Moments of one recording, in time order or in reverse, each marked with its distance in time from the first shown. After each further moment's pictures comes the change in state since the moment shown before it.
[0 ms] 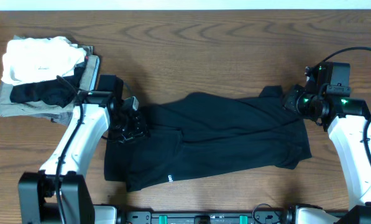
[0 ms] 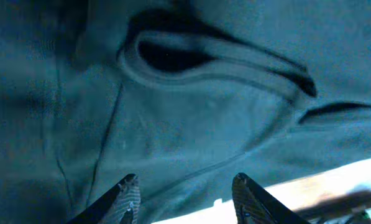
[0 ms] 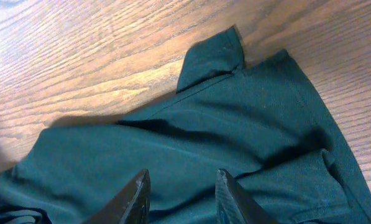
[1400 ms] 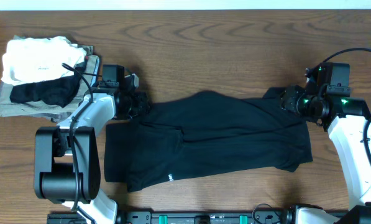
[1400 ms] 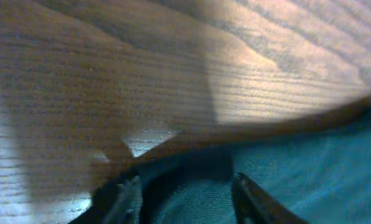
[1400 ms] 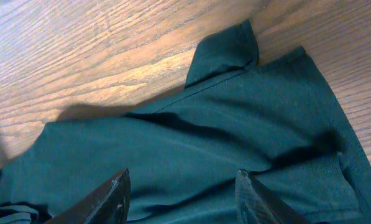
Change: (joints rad) left arm 0.032 0.259 -0.006 0.558 -0.008 -0.014; right arm -0.001 0.000 0.000 -0.019 0.001 0.008
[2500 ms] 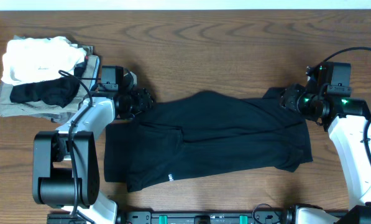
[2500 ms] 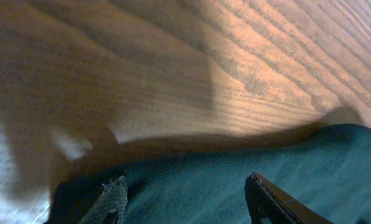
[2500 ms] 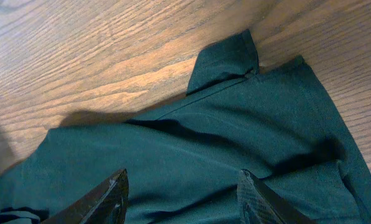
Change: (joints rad) left arm 0.000 -0.038 -0.038 0.101 0.062 -0.165; right arm -0.003 0.000 0.000 0.022 0.001 0.003
